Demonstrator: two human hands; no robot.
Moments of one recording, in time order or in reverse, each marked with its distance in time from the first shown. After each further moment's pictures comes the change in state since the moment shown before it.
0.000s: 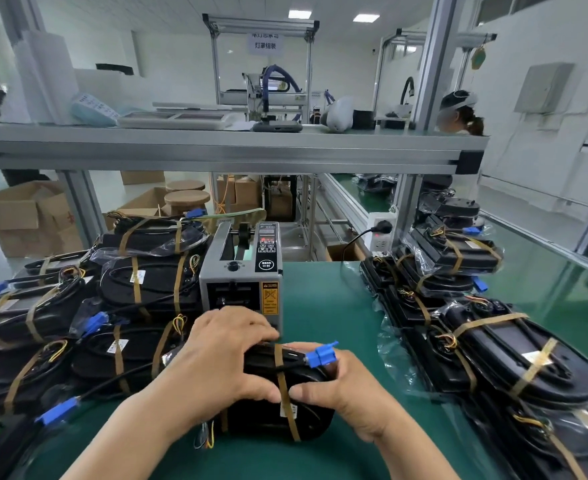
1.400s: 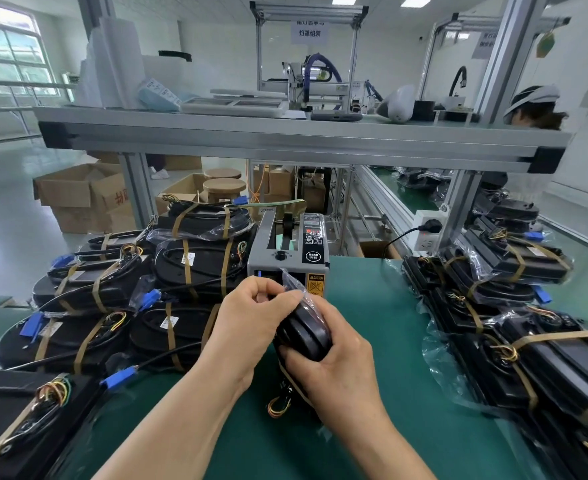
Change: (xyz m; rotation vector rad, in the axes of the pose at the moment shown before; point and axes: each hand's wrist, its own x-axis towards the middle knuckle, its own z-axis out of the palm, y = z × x) left_hand 0.008 0.011 -0.007 -1.088 0.517 -0.563; right_hand 0.019 -0.024 0.081 -0.438 0.399 -0.406
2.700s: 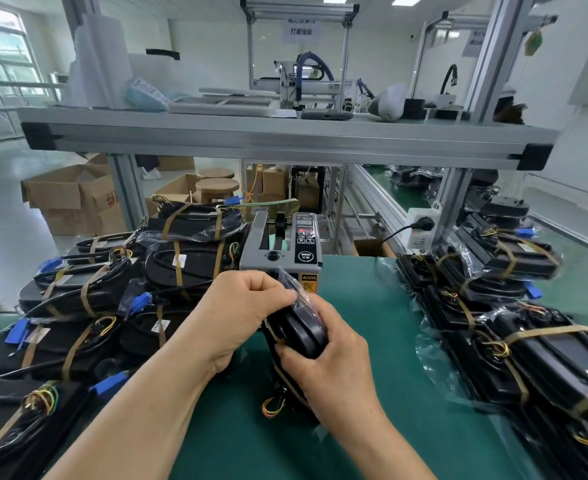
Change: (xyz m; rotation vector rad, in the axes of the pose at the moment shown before) left_hand 0.005 0.028 -0.013 0.168 -0.256 0.054; right_hand 0.003 -0.005 -0.004 -0.014 0.008 -0.009
